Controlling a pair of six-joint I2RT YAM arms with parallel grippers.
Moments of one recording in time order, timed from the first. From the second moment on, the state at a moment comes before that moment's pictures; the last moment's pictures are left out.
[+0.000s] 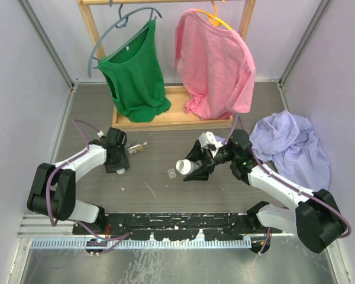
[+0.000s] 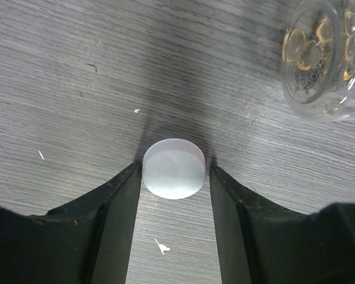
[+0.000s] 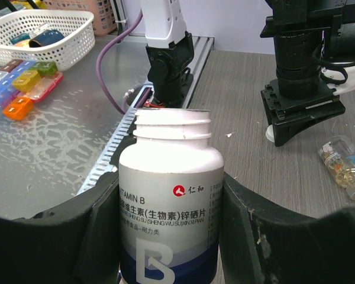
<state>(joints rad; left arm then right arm) -0.28 1.42 0.73 -0.57 -0.17 -0.59 0.55 1.11 0.55 0.61 -1.31 0.09</state>
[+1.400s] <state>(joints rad) -0.46 0.84 0.43 -0.10 0.45 -0.90 0.53 1.12 0.77 -0.03 -1.33 -0.38</state>
